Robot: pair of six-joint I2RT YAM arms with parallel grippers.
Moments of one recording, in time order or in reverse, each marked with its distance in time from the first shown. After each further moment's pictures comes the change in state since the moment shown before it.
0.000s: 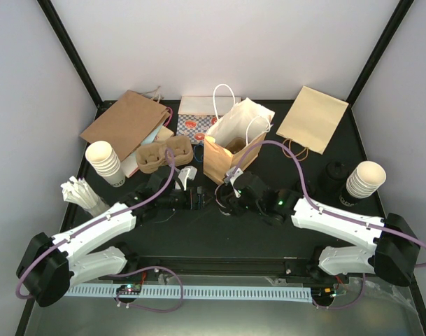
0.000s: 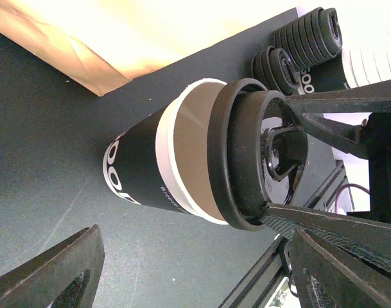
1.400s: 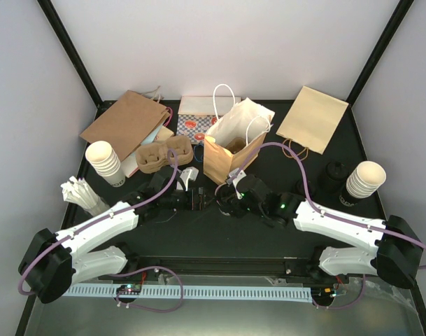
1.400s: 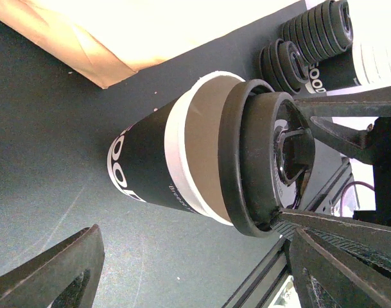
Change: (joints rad) left arm -0.007 0.032 -0.002 0.009 0.000 -0.001; right arm 0.000 -0.028 -0.061 0.075 -0.014 0.045
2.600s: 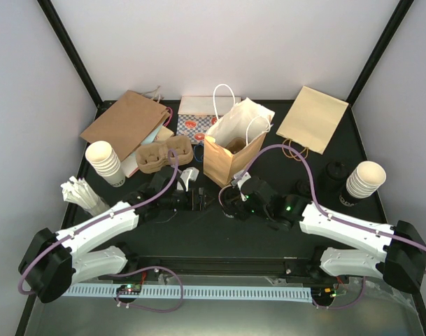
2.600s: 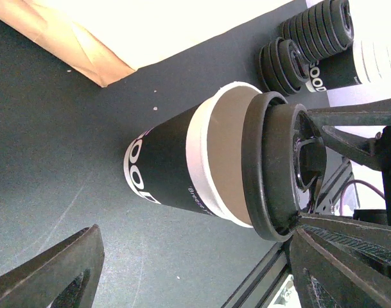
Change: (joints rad) left arm -0.004 0.003 0.000 0.000 0.000 0.000; right arm 0.000 -0.062 -0.016 -0.066 -0.005 0.034
